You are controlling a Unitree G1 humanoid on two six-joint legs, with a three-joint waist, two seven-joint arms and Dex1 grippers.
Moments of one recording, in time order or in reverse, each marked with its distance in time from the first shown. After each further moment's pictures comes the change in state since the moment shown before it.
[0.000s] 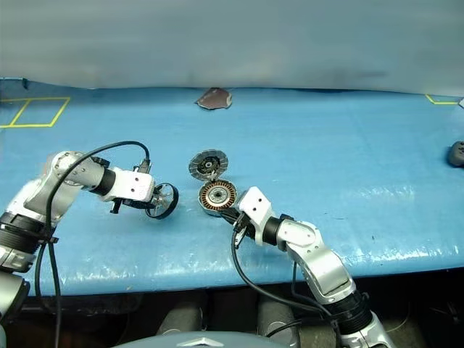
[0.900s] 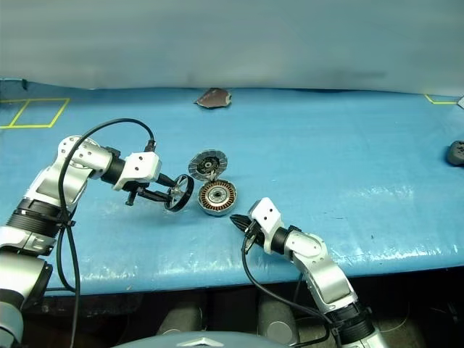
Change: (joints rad) left arm -0.129 -0.132 0.014 0.129 -0.153 0.108 -0.113; right arm 0.093 0.016 -0.038 0.120 -0.022 -0.127 0.006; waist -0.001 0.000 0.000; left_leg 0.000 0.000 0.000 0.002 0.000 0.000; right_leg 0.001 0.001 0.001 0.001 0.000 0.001
